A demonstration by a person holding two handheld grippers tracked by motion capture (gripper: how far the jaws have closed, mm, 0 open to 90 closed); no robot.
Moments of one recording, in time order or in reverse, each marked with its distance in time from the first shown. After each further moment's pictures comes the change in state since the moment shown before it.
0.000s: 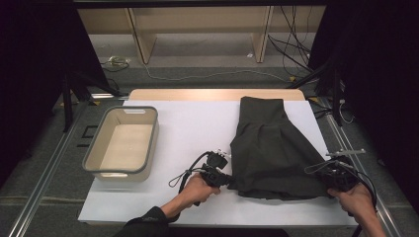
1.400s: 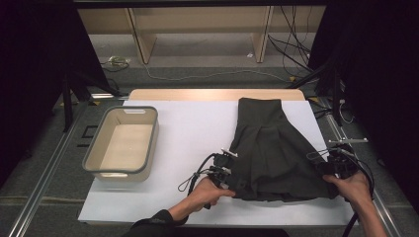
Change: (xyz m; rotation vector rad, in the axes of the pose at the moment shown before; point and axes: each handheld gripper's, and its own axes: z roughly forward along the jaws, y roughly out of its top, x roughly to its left) left arm -0.012 0.013 0.023 0.025 -0.018 -0.143; right arm -0.020 0.026 0.014 -0.068 0.001 0.049
